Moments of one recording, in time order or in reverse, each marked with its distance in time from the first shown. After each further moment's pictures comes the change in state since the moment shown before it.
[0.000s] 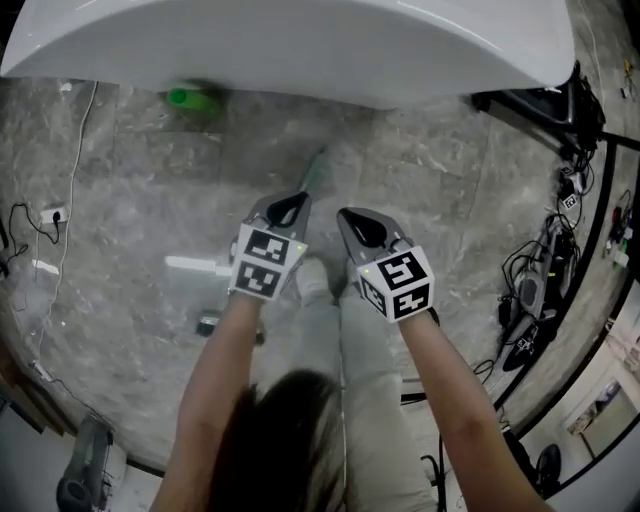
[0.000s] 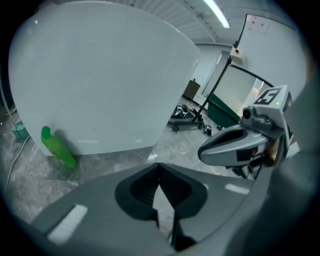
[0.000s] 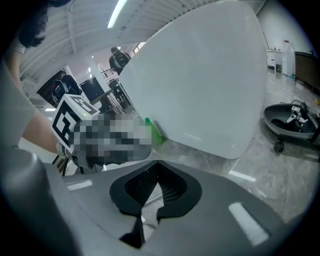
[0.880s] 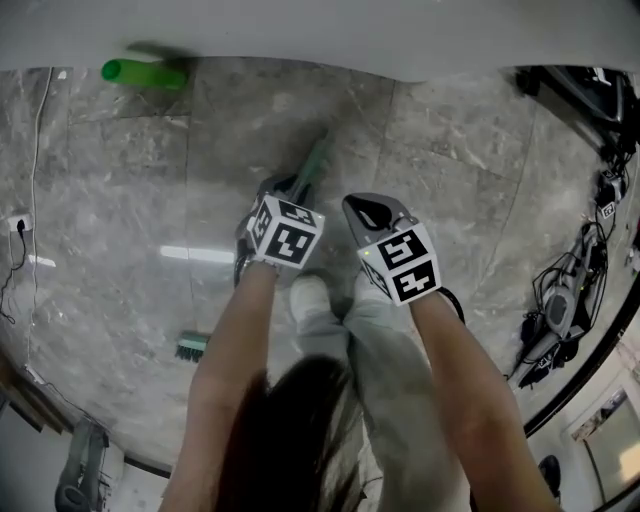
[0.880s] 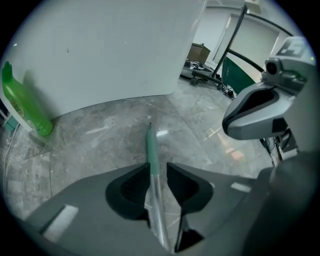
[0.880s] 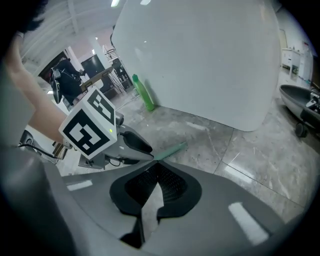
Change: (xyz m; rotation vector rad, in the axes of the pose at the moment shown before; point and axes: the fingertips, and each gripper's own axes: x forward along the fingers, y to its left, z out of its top) left arm 0.150 0.060 -0.144 0.059 0.291 0.134; right arm 0.108 -0.067 -0.109 -0.098 0.171 0.022
